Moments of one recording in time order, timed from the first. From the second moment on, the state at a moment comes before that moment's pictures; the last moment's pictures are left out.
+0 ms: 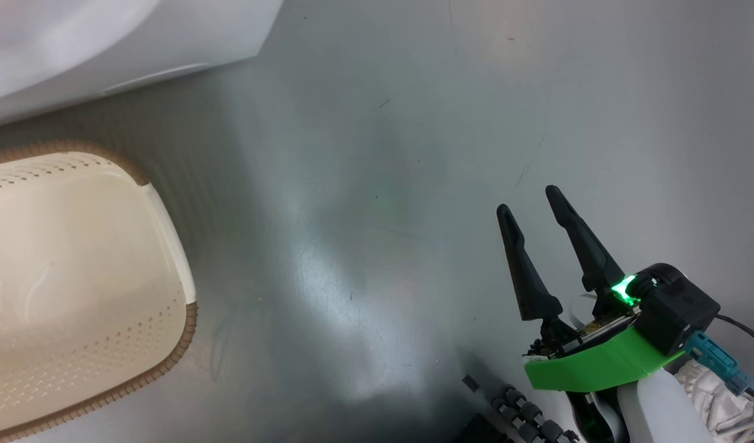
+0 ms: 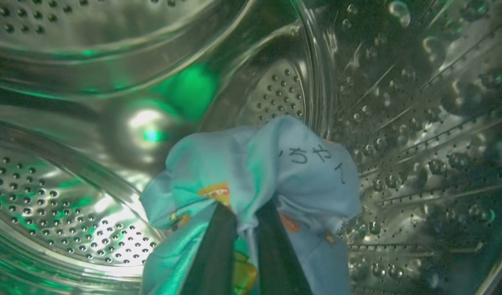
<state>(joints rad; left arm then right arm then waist) -1.41 0.61 -0.29 0.45 -0.50 -0.13 -0.26 -0.21 -0.05 0.19 -0.07 0.27 0.13 -0.26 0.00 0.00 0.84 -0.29</state>
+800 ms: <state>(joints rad) -1.33 0.58 -0.34 0.66 -0.58 -0.13 -0.26 -0.21 -0.05 0.18 -0.05 0.28 0.13 -0.26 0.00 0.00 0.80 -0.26</state>
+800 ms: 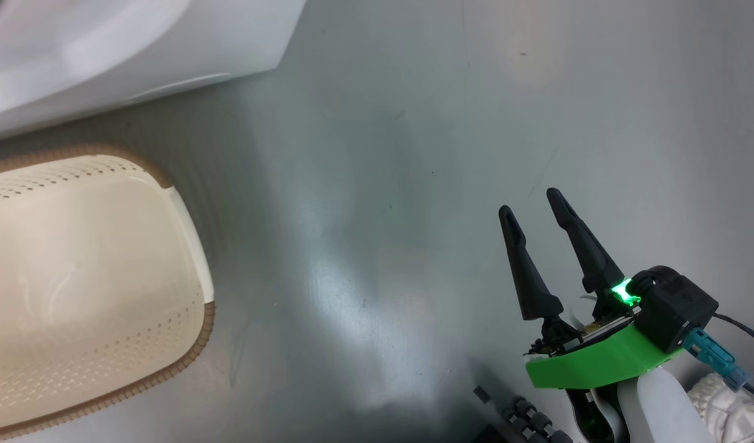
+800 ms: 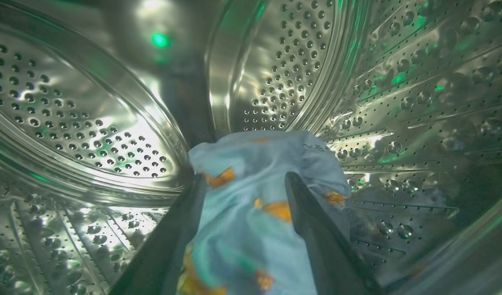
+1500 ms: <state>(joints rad) -1.18 0.50 -0.37 0.70 -0.64 -0.13 -0.26 -0.23 -0.05 0.13 0.01 0.25 0.13 -0.26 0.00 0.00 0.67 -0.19</state>
